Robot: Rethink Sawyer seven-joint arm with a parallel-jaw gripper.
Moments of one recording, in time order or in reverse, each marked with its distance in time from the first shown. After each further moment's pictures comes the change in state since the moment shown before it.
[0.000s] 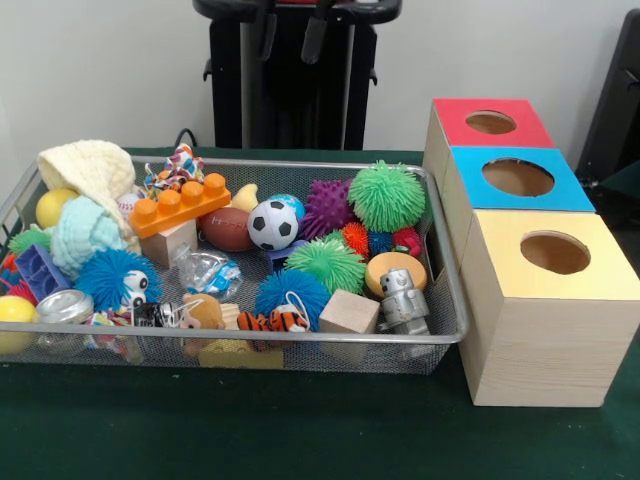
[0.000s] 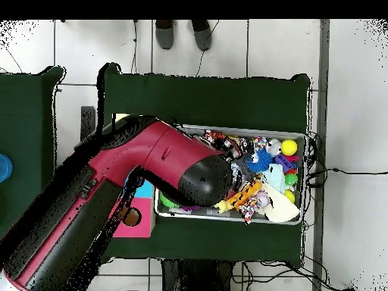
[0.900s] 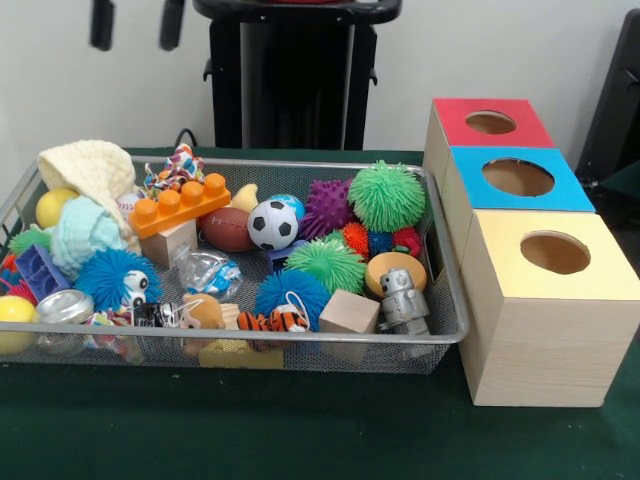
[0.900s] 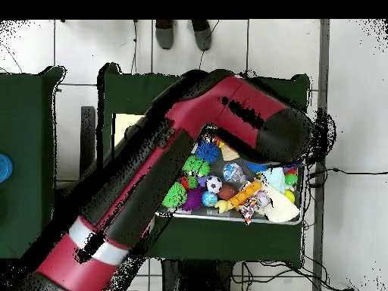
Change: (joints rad) arm -0.273 -0.004 -0.001 -0.244 -0.123 -0.113 0.000
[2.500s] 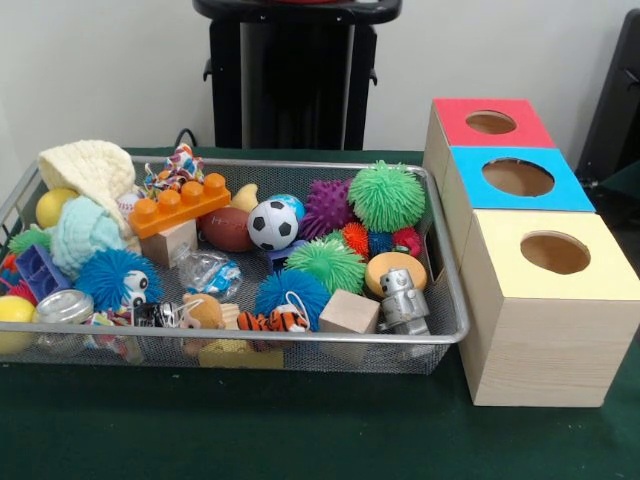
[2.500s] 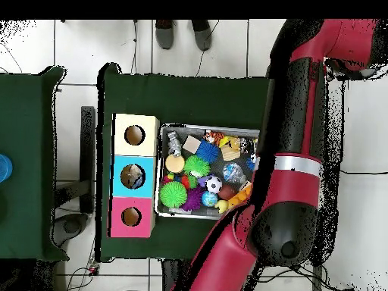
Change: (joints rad) arm -0.751 0.223 -0.204 -1.169 0.091 -0.011 0.336
